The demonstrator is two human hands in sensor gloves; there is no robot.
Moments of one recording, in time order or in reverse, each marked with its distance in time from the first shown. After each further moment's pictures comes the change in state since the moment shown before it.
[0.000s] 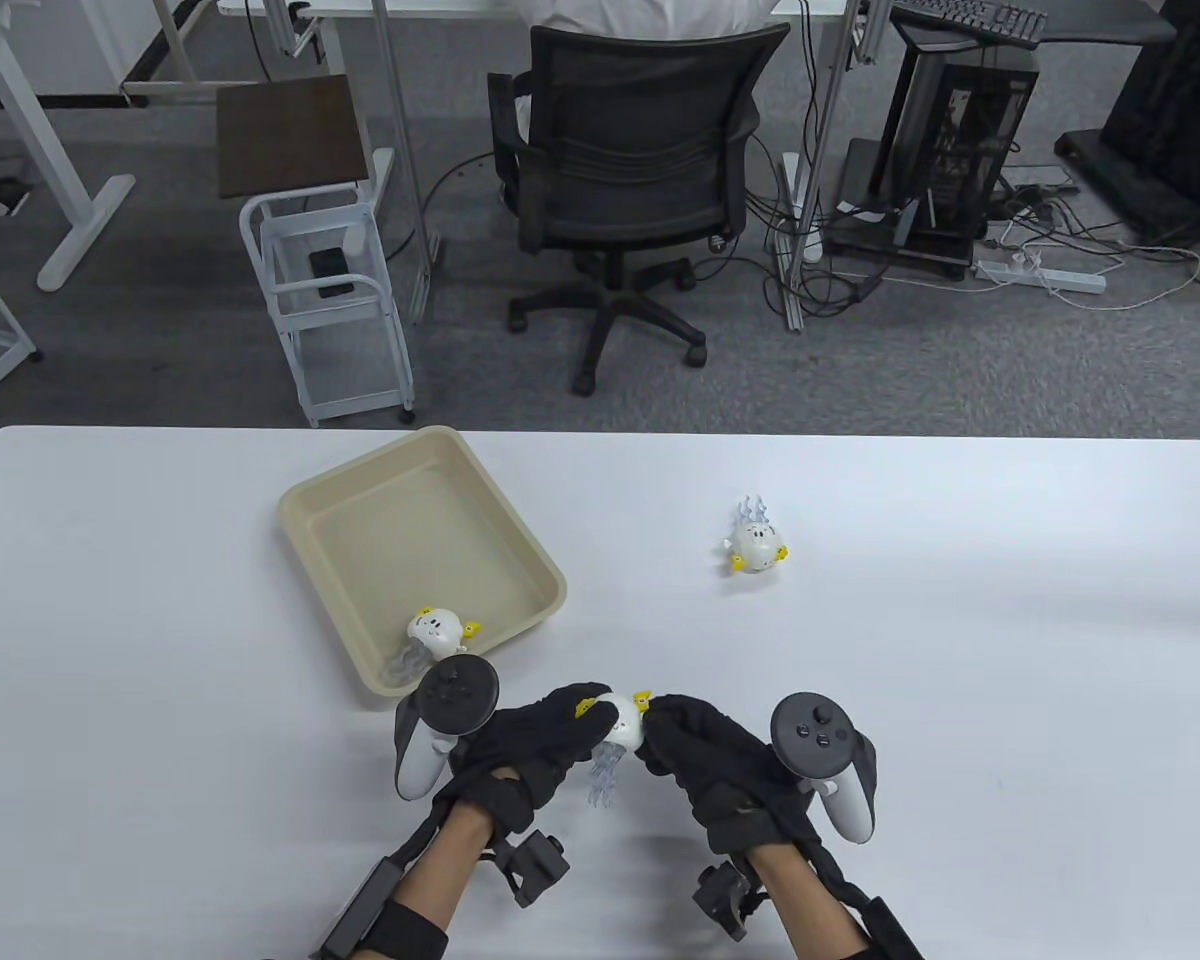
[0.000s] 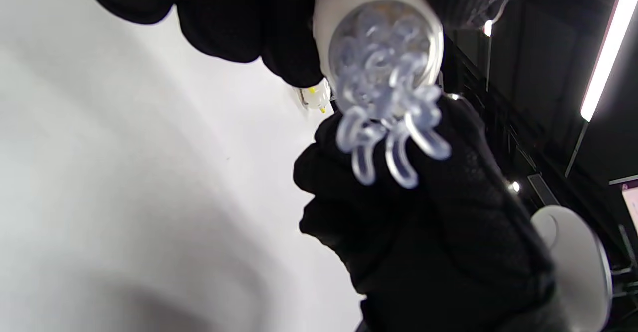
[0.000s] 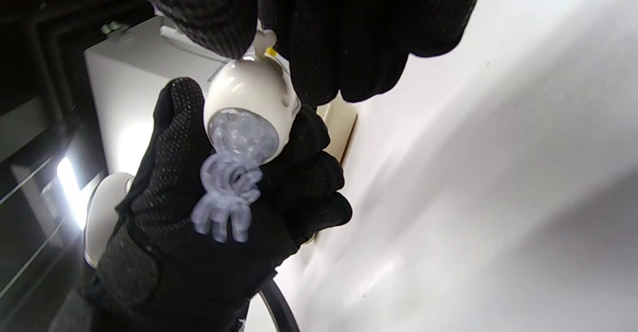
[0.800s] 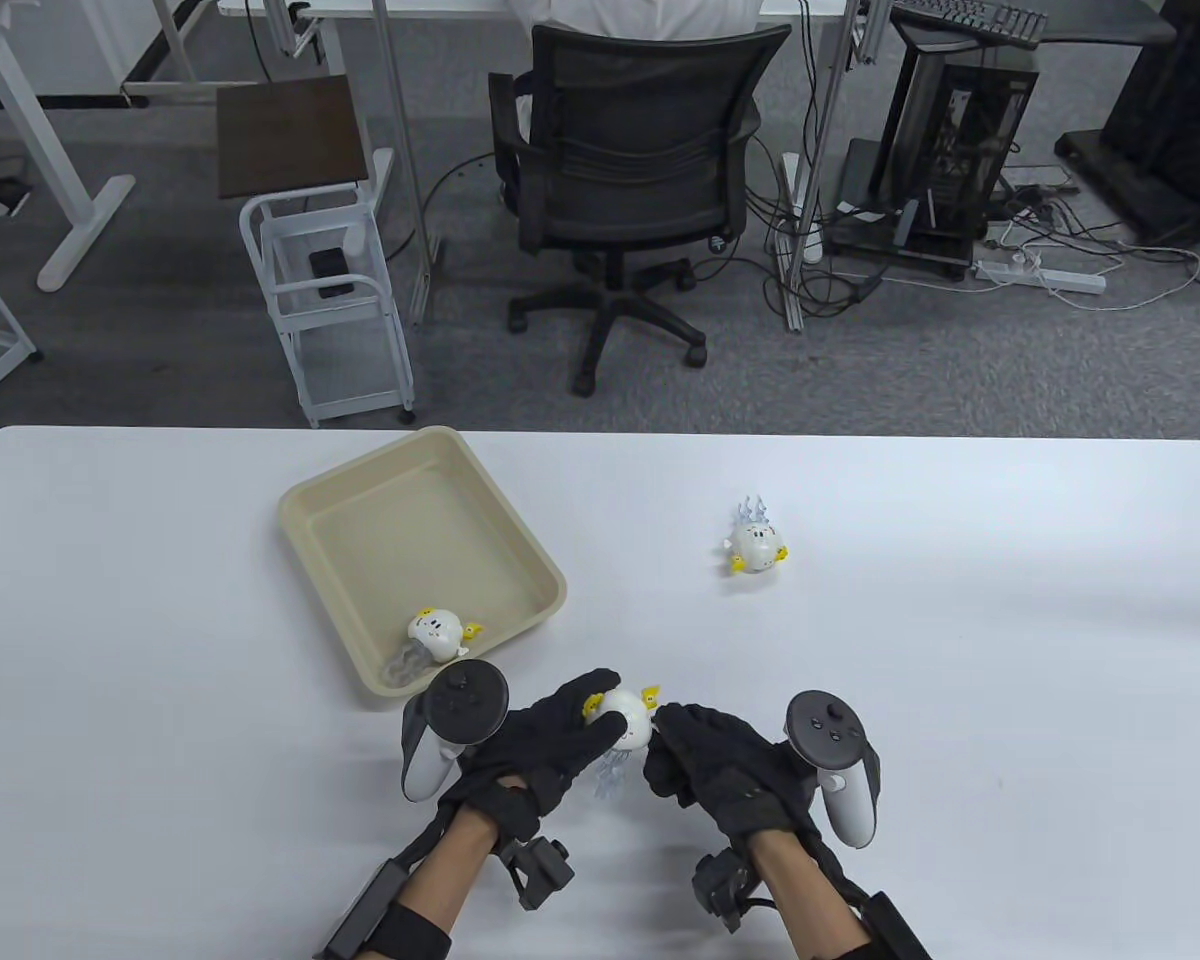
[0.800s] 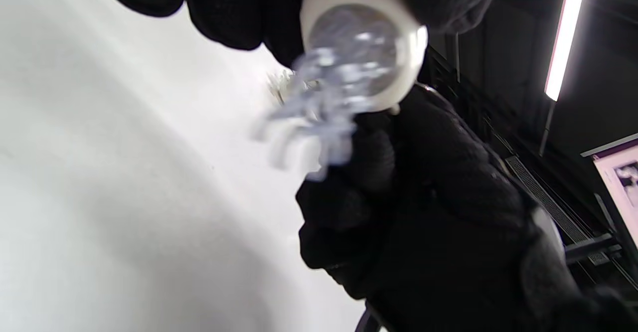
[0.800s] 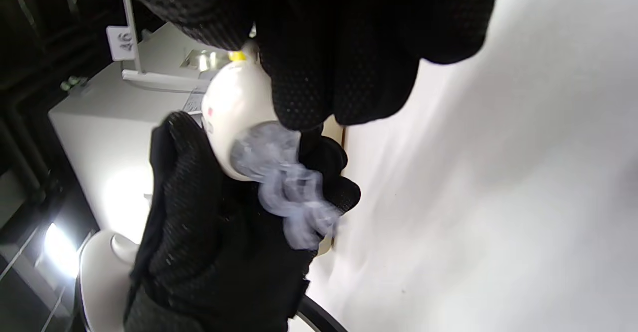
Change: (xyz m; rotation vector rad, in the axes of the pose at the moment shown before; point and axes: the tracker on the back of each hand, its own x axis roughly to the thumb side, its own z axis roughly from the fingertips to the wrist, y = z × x) left_hand 0.008 -0.004 0.000 0.038 -0.084 -0.093; right_hand -0.012 -0.001 -0.004 -0.001 0.118 -0.204
